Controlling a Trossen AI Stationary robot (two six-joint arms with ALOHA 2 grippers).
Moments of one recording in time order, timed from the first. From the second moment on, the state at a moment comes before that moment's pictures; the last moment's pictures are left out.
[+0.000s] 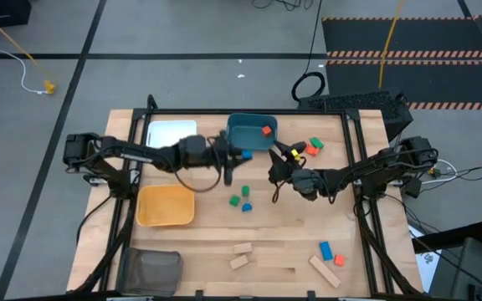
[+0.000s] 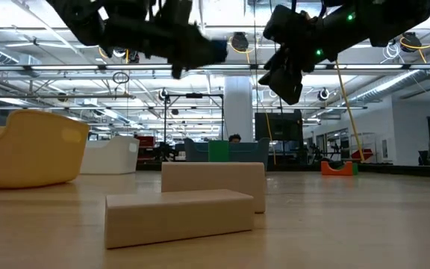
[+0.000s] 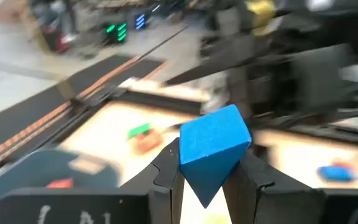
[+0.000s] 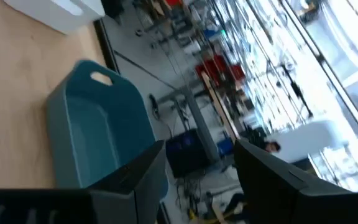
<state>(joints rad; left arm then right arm) 0.17 1.51 0.79 0.58 0.02 -0.09 0.16 1.49 0.64 0.62 1.15 -0.80</state>
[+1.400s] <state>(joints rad) 0.71 1.24 0.79 -0.75 -0.19 -0.17 -0.23 1.16 0.64 -0.35 0.41 0.37</state>
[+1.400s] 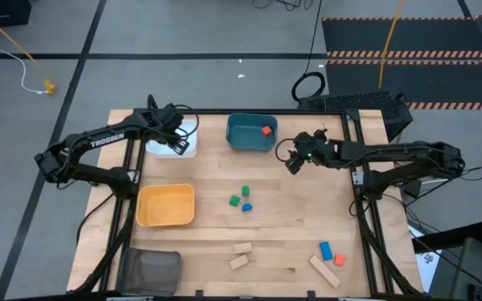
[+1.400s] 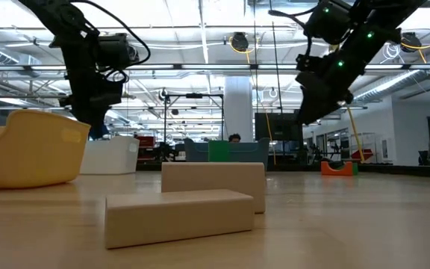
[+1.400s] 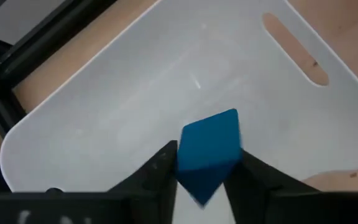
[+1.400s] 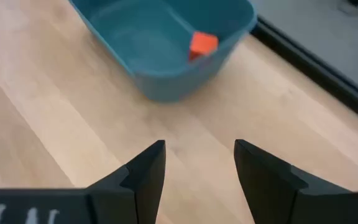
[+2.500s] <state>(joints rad) 0.53 1.07 0.79 -0.38 0.08 -0.24 -0.54 1.16 0.64 -0.68 0.21 0.50</state>
